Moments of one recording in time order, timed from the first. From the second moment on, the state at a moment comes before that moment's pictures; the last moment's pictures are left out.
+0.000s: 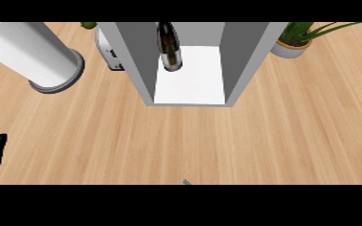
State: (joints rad) left arm 0.52 0.84 -0.25 -2.17 0.94 0.31 -0.68; right arm -0.26 -0.13 0.87 -2.38 0.09 -0.26 0.74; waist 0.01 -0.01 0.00
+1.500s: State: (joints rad) left arm 0.42 0.73 -0.23 -2.16 0.87 0.35 -0.55; right arm -1.15 0.00 0.46 -1.41 -0.20 -0.32 0.46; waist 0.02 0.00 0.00
